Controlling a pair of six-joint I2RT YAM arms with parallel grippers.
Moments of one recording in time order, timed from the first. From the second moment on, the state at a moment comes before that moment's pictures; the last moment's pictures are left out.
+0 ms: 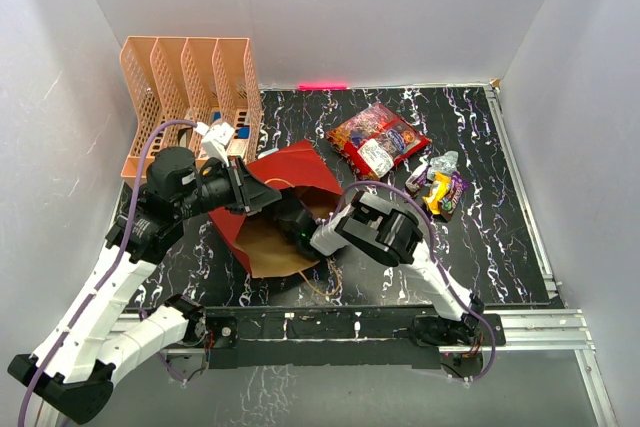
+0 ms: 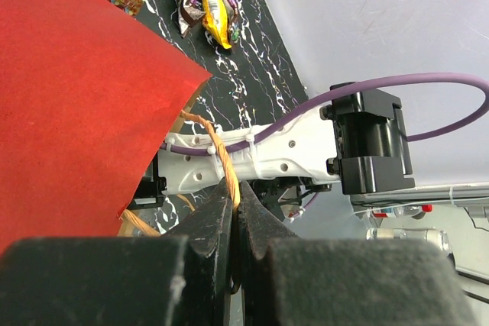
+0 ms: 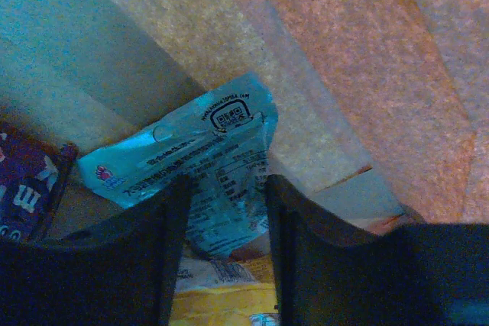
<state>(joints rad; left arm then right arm) -0.50 0.85 1.06 -0.56 0.46 -0.66 1.02 2.36 1.23 1.10 0.47 -0.92</state>
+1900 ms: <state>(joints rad) -0.50 0.90 1.05 -0.53 0.47 -0.65 1.27 0.66 0.54 0.35 0.34 -0.42</state>
